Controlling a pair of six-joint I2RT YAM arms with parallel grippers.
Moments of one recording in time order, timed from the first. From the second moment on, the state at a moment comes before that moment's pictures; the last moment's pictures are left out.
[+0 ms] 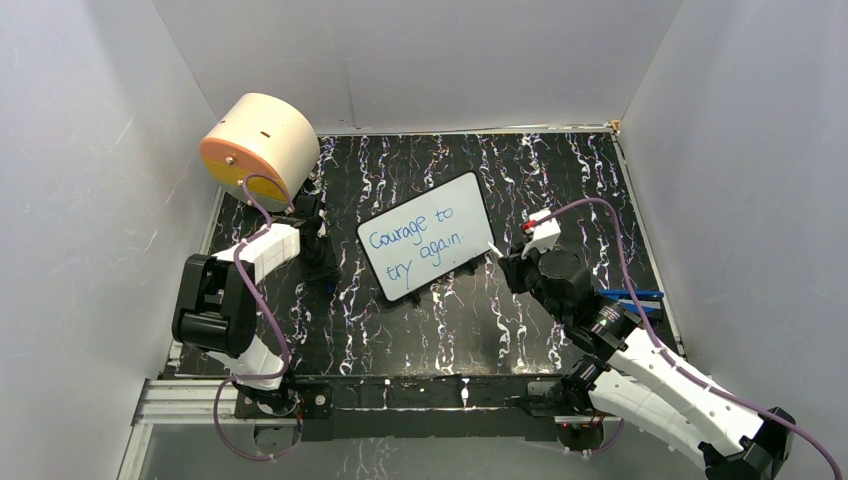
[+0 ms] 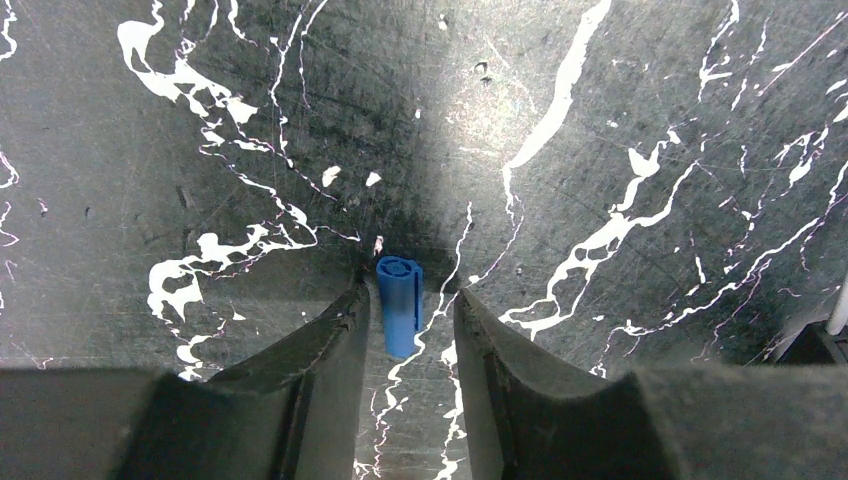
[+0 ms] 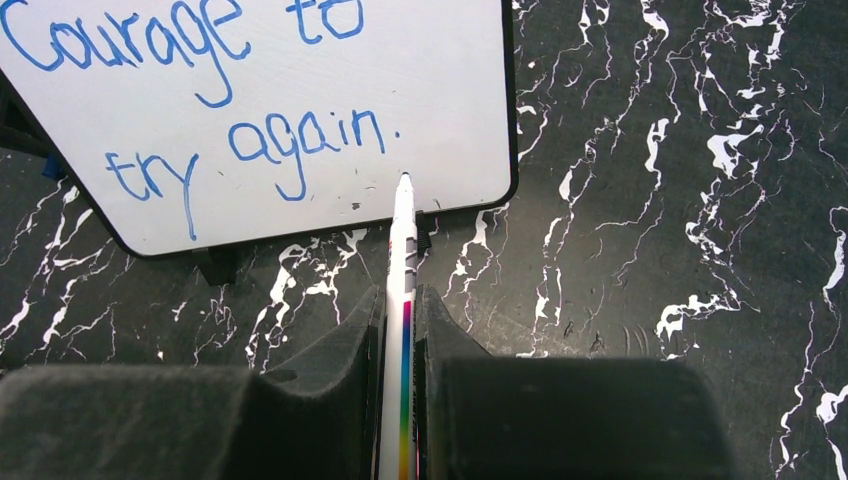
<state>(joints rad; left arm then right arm) -0.19 1.60 0.91 -0.65 0.00 -0.44 0.79 0.66 0.59 -0.29 0.30 0.22</state>
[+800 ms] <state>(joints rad) -0.21 1.66 0.96 -0.72 -0.04 -0.42 0.79 0.65 0.57 -0.27 0.30 0.21</state>
